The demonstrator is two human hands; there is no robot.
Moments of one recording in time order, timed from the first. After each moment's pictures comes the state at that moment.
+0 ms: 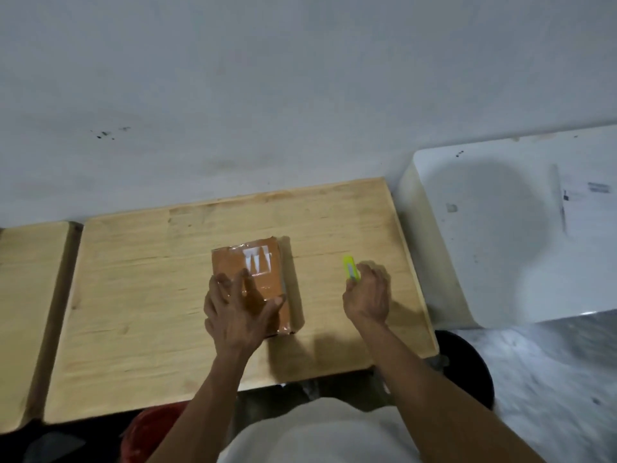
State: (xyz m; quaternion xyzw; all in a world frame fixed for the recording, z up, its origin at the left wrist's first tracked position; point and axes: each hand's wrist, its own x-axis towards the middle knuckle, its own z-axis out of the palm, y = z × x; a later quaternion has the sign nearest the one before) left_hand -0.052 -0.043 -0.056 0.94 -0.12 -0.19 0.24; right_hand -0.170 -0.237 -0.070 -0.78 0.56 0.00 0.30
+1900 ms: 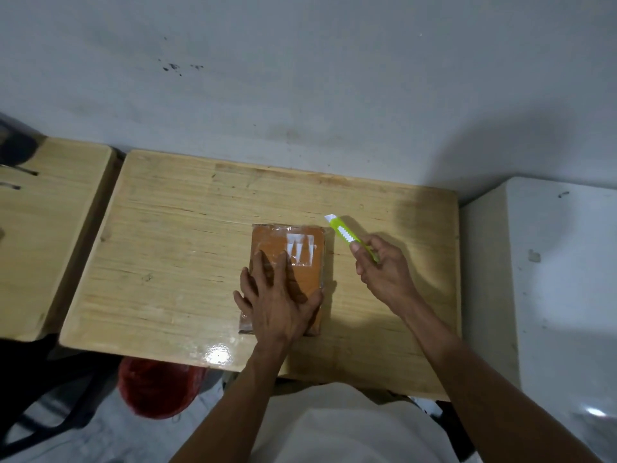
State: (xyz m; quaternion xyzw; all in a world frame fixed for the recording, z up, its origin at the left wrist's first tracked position) left_hand -0.058 -0.068 -0.077 0.96 -0.07 -0.17 0.20; right_hand -0.091 -0.265 -0.049 -0.74 0.32 0.01 0.60
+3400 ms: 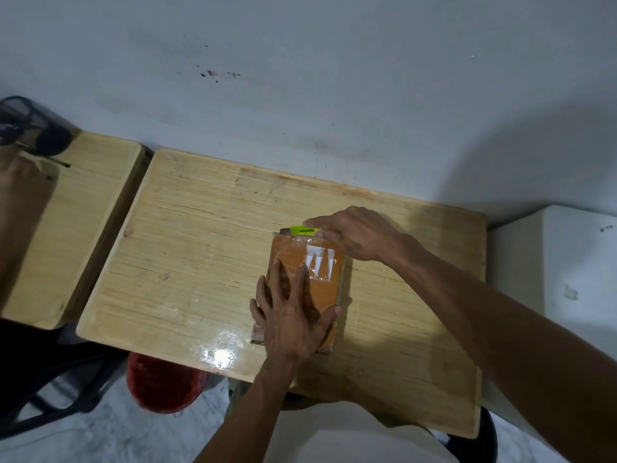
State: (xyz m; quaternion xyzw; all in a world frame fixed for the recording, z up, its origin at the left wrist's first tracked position) left_hand -0.058 -0.062 -0.086 0.96 -0.08 -0.14 0.22; right_hand 0.035 -0.268 -0.022 -0.95 -0.09 0.18 0.22
